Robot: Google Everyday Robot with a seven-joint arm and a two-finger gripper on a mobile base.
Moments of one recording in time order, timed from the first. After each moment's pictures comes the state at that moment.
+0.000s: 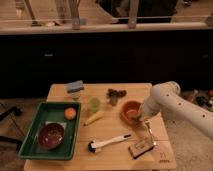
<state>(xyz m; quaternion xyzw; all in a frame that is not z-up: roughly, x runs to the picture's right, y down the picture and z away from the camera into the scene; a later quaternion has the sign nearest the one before) 0.217 0.161 0.823 -0.28 -0.12 -0.03 0.95</state>
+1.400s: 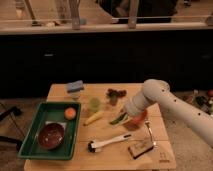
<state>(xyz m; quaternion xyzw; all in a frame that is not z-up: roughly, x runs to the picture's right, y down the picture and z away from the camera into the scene) 0.074 0.158 0.751 -0.26 -0.36 -0.17 0.88</state>
